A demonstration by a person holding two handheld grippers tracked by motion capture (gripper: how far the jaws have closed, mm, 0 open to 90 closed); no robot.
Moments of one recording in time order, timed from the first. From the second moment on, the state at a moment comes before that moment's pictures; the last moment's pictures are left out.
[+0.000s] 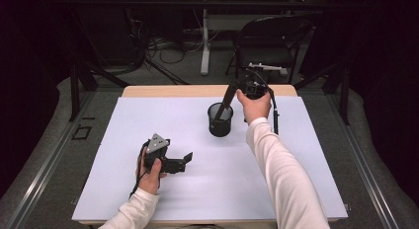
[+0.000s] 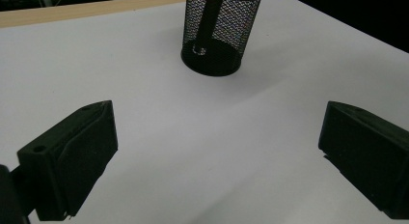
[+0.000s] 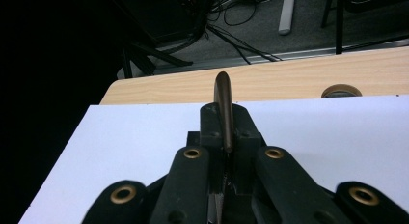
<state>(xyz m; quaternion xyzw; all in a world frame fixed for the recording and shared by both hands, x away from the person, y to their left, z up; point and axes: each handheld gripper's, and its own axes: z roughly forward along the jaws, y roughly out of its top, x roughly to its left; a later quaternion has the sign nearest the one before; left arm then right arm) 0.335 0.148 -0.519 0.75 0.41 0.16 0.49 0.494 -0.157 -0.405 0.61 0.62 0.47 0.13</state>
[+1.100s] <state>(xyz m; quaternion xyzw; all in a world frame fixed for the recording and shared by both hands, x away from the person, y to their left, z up) 0.335 0.148 -0.519 0.75 0.41 0.16 0.49 0.495 -0.167 -0.416 0.62 0.61 0.48 0.10</state>
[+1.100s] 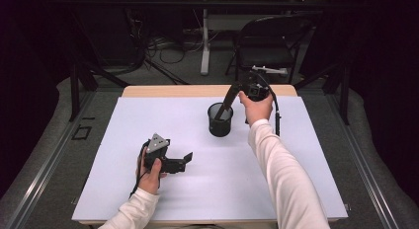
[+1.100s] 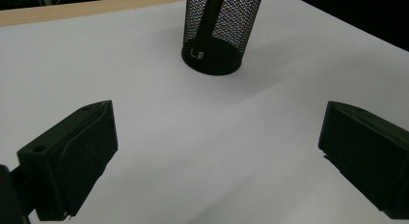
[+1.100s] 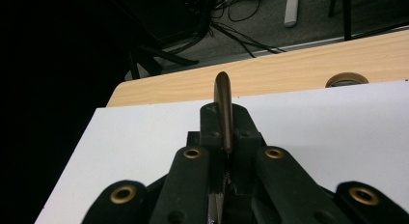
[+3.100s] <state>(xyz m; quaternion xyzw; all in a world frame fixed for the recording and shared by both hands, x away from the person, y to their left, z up) 0.336 0.147 -0.521 0.76 0.41 0.16 0.48 0.493 -0.203 -0.436 0.63 0.60 0.49 0.09</state>
